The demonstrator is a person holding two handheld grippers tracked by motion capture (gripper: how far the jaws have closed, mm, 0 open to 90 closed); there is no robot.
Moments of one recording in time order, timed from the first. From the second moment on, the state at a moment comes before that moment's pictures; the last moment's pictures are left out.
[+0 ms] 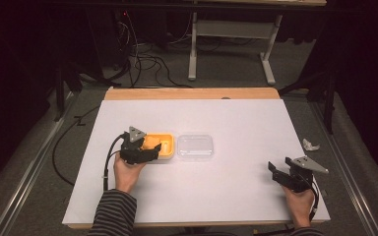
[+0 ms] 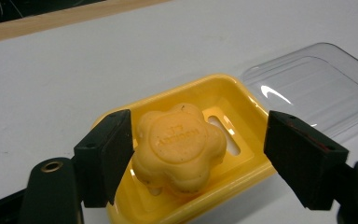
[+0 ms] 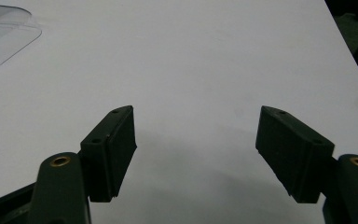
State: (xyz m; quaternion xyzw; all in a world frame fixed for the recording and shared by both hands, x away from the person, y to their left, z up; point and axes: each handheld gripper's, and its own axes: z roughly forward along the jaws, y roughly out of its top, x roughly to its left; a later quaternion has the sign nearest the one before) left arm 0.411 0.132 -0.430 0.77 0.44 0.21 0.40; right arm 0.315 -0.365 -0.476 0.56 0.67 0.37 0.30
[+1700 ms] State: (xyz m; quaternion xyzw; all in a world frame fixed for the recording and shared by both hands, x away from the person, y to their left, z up) left arm 0.355 0.158 -0.425 0.75 0.44 0.20 0.45; right arm 0.316 -0.365 -0.476 0.56 0.68 0.37 0.30
